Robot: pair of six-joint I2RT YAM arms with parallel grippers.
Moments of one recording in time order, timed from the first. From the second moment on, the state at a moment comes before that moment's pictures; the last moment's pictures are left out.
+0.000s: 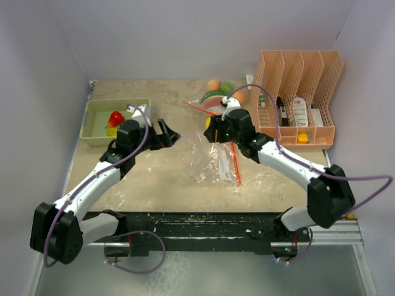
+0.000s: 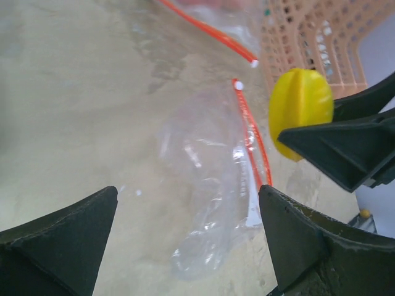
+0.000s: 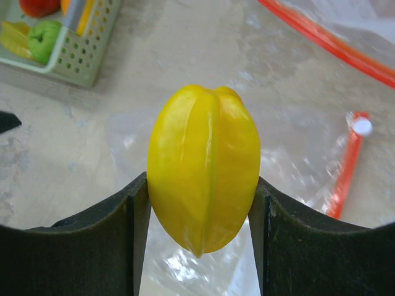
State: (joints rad) left arm -0.40 1.16 0.75 0.05 0.22 -0.59; right arm 0.59 1.41 0.95 -0.04 0.02 0.38
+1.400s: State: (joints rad) left arm 0.06 0.84 0.56 -0.30 0.31 -0.71; right arm 0.89 2.55 2.36 -0.20 -0.02 0.13
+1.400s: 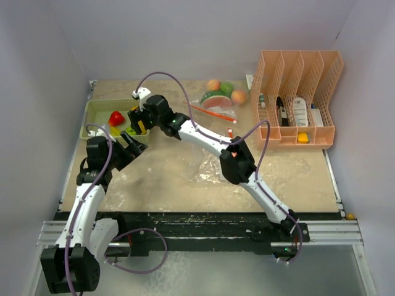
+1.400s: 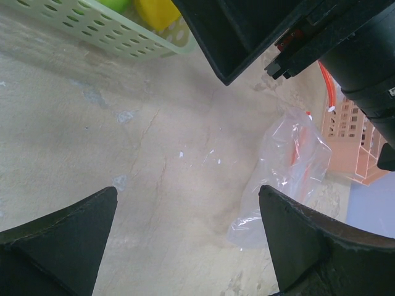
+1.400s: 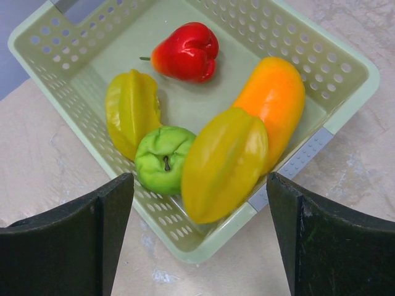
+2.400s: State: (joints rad) left arm -0.86 1.58 0.93 0.09 0.04 -0.67; right arm 0.31 1.45 1.03 0.10 0.01 0.34
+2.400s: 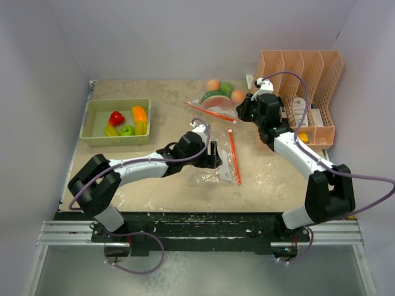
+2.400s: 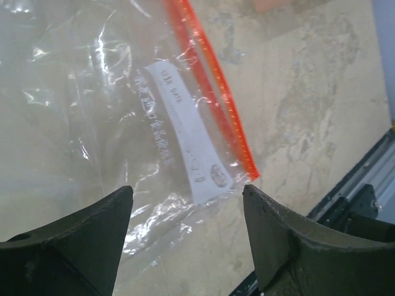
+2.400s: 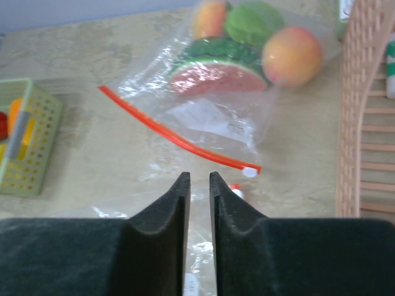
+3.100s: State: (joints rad) left arm -0.48 1.74 0.89 0.18 0.11 -0.70; right arm 0.26 1.95 1.31 0.09 -0.05 0.34
